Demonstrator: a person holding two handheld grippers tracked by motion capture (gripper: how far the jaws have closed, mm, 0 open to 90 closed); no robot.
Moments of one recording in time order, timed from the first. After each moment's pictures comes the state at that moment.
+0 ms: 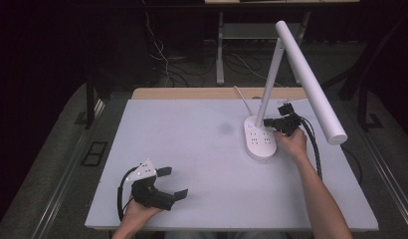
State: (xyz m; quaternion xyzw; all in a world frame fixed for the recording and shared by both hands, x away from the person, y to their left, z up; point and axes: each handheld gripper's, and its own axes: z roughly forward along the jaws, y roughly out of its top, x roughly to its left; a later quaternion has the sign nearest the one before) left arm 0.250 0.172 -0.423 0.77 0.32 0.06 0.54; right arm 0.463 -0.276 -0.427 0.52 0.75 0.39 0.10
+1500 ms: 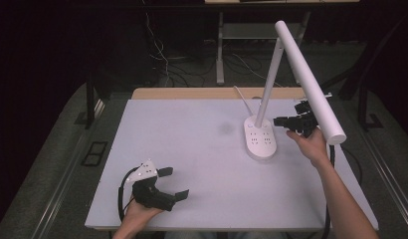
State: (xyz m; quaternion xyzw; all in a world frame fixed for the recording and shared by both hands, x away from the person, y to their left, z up) left arm 0.249 0.170 -0.423 0.78 0.31 0.06 0.54; right arm 0.422 -0.303 -0.376 0.49 0.76 0.40 0.10
